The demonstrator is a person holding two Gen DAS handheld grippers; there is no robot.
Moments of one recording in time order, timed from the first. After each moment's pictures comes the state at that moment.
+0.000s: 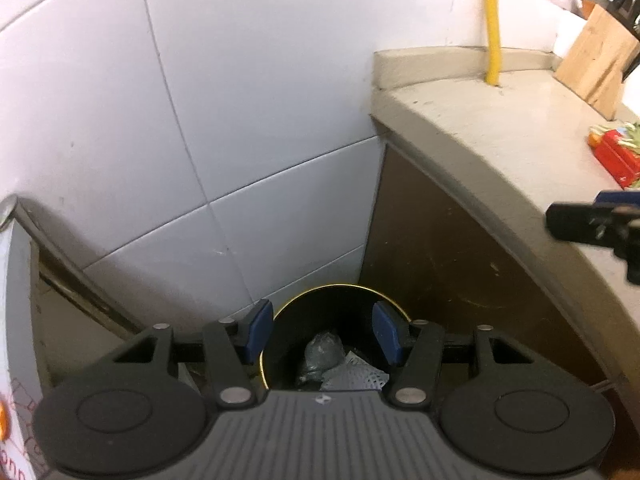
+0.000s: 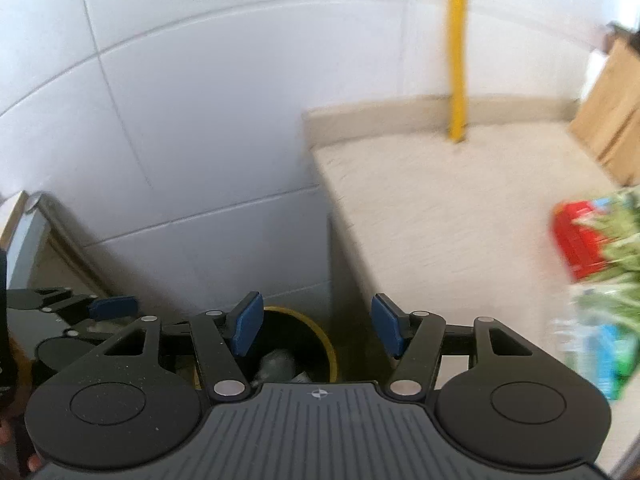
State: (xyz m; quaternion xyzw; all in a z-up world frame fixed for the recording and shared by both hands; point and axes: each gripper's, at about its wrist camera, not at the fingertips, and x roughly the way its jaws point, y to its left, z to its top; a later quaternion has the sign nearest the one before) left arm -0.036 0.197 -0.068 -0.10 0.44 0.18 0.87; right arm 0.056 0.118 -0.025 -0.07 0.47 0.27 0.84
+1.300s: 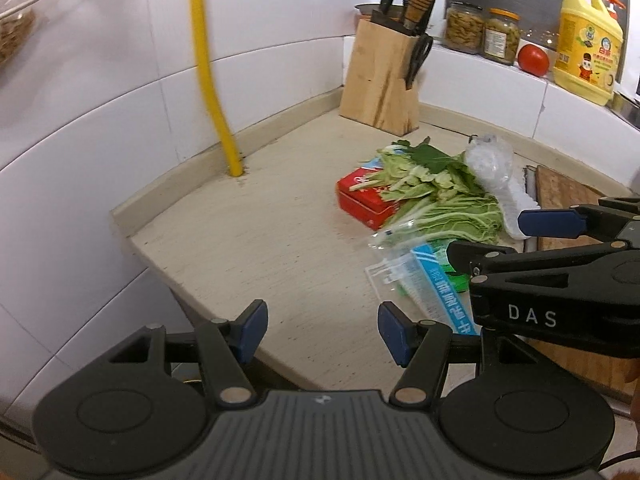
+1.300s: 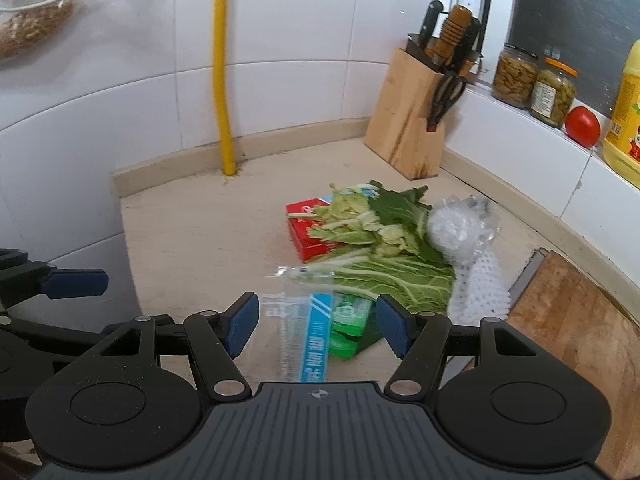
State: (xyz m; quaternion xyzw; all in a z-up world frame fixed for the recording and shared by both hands) left arm 0.019 0.005 0.017 0.00 0.37 -0.01 0.93; right arm 0.052 -0.053 0.012 -0.07 0.41 0.10 0.90
